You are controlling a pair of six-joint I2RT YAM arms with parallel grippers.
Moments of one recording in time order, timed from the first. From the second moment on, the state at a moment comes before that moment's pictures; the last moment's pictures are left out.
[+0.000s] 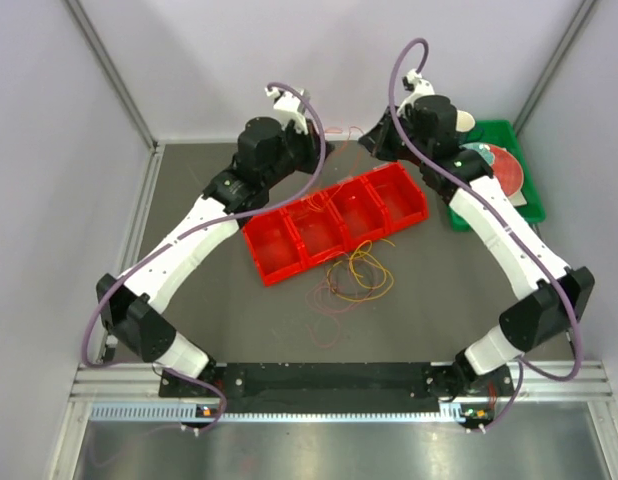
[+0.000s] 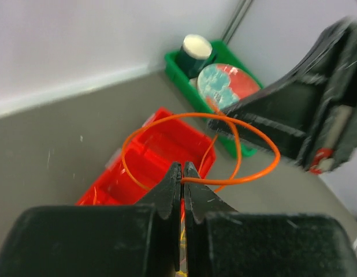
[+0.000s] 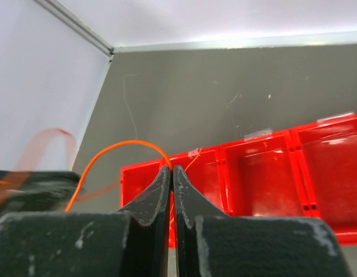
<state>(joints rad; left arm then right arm) -0.62 1.53 1.60 -0.16 0.07 -0.33 0.45 1.52 1.64 -0.40 -0.10 0.50</state>
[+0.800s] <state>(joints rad) -0.49 1.63 1.23 0.01 0.12 -0.47 0.52 1.80 1.56 -0.32 -0.09 0.57</state>
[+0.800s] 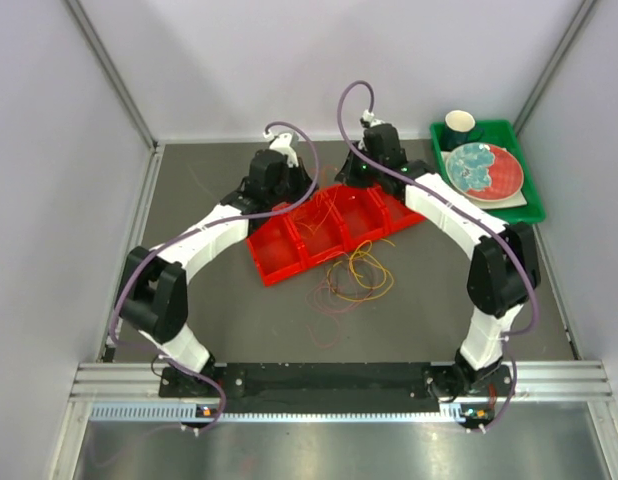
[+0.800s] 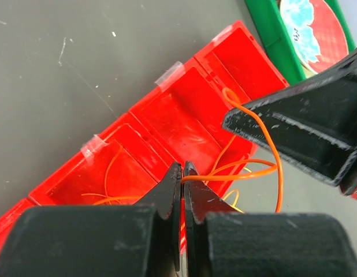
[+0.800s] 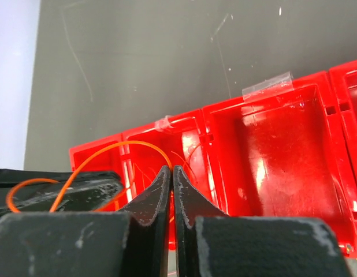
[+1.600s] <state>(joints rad) -0.44 1.61 1.18 -0.09 0.11 -0.49 0.55 1.93 1.57 -0.31 -0.15 0.61</state>
